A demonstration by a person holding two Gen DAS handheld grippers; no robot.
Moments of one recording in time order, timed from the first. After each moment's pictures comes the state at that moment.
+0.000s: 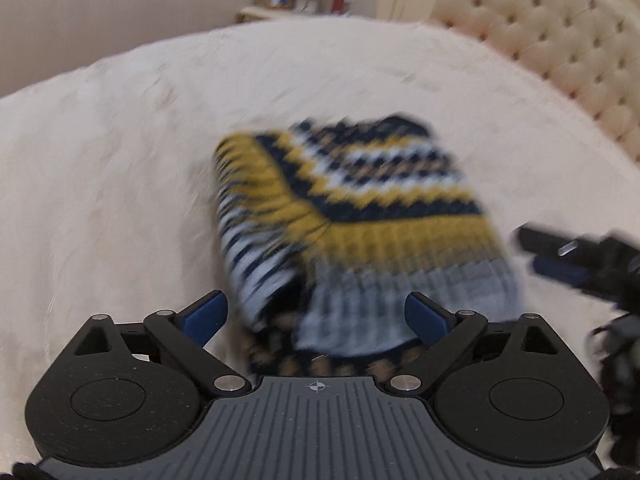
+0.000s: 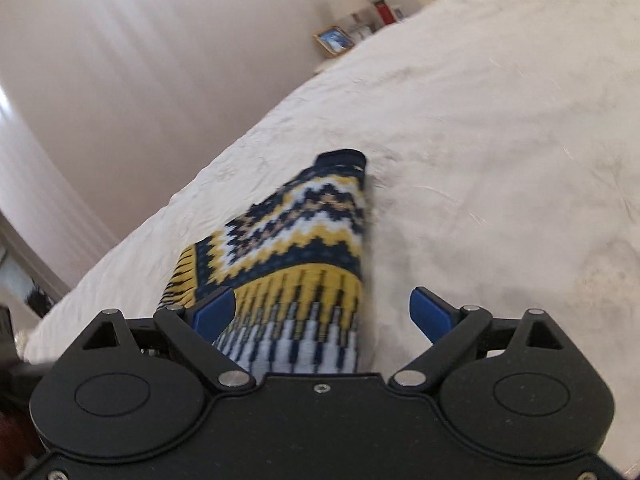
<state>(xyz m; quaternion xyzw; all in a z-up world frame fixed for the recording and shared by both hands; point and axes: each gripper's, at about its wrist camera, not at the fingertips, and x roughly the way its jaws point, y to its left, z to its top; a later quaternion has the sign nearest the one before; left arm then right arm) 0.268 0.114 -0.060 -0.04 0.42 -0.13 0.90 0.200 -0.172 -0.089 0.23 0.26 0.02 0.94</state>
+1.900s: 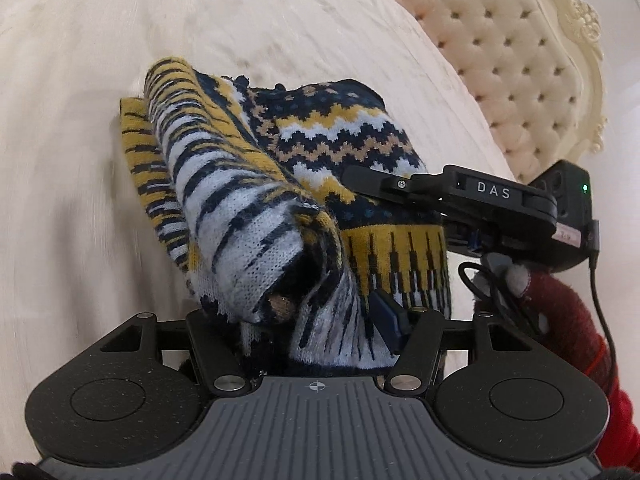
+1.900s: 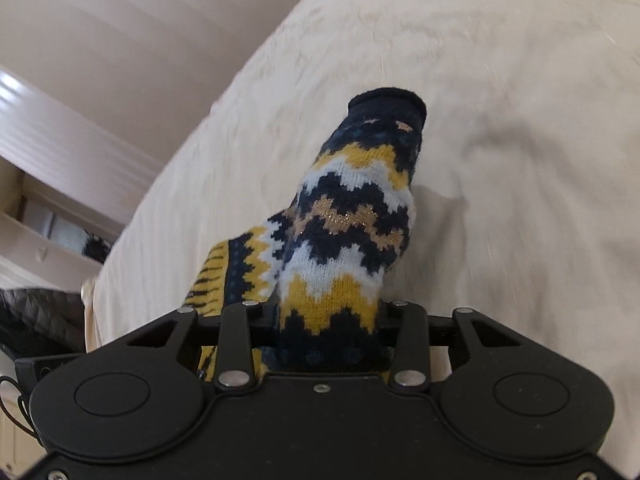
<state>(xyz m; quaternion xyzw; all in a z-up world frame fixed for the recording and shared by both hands) 0.241 0.124 -0.076 -0.25 0.52 -0.31 0.76 0.189 -0.146 -0.081 0.27 0.42 0.13 0.86</state>
